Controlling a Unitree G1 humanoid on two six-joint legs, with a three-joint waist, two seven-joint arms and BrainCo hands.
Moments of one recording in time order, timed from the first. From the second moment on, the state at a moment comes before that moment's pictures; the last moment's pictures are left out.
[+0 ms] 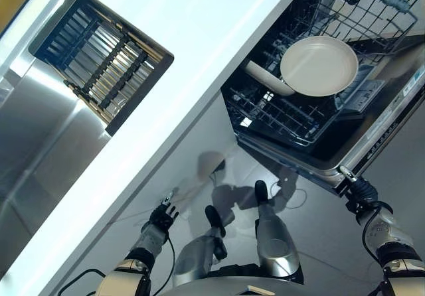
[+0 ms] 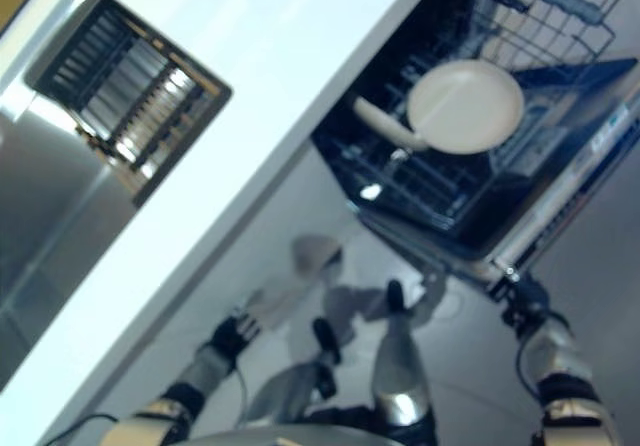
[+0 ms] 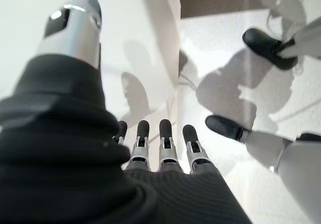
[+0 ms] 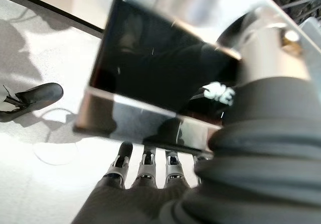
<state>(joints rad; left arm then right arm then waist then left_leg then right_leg) -0.18 0.13 -0.06 1.07 -1.01 0.01 0.01 -0.13 -0.63 0.02 0.75 0.88 0.05 0.09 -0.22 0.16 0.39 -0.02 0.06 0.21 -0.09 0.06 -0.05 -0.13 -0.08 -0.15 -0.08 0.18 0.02</state>
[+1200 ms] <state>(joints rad) -0.05 0.22 -0.04 1.06 -0.93 0.08 0.07 -0.18 -0.44 0.03 0.91 0.66 0.06 0.15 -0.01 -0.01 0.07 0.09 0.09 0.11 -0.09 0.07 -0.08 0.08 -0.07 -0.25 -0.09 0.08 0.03</state>
